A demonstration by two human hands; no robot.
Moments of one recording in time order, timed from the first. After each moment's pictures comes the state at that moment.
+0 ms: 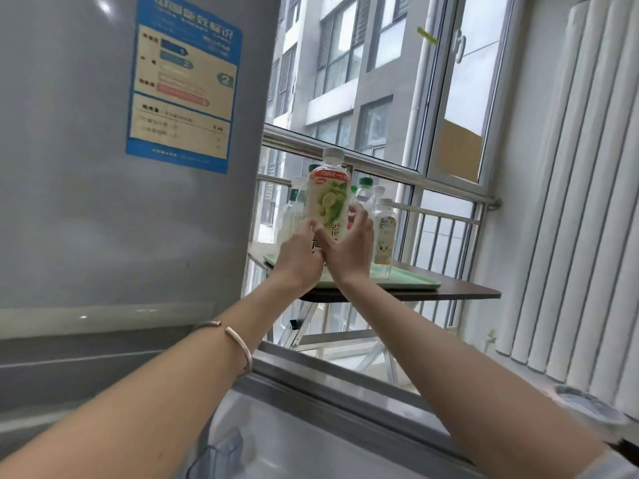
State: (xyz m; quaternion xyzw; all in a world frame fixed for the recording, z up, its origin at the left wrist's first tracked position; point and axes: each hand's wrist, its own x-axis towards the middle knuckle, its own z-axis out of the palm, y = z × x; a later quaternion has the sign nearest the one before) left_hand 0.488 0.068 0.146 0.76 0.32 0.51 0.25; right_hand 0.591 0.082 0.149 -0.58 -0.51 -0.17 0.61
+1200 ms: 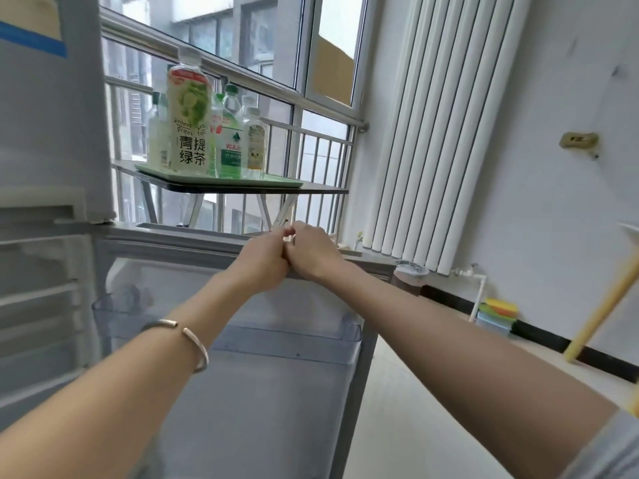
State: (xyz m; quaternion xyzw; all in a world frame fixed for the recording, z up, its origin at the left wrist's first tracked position) left_hand 0.520 -0.114 0.037 0.91 0.26 0.27 0.19; right_hand 0.606 -0.181 0.057 -0.82 -0.50 -0.07 0.29
